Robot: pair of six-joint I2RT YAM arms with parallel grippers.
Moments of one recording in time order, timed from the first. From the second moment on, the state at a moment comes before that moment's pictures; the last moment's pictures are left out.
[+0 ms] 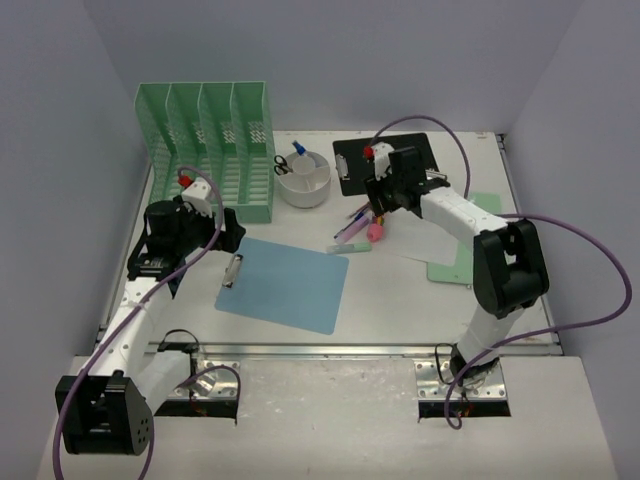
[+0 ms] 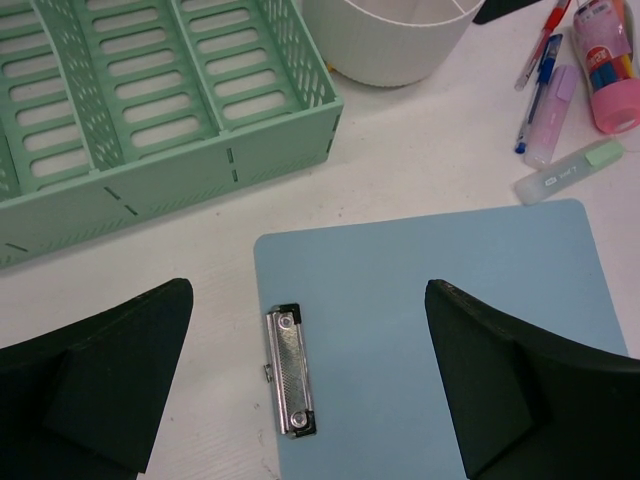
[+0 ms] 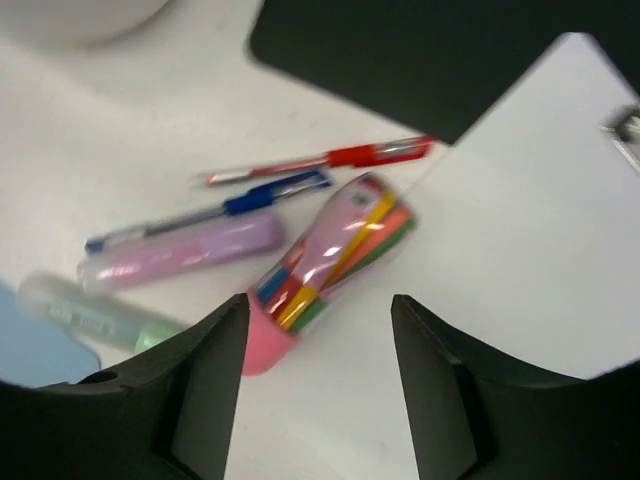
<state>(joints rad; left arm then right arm) 0.04 0.94 0.64 -0.17 0.38 0.05 0.32 1.77 1.26 -0.22 0.04 -0.11</state>
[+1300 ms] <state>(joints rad) 0.04 0.94 0.59 -0.18 0.40 0.08 0.32 1.96 1.31 -0.76 -0.38 -2.09</state>
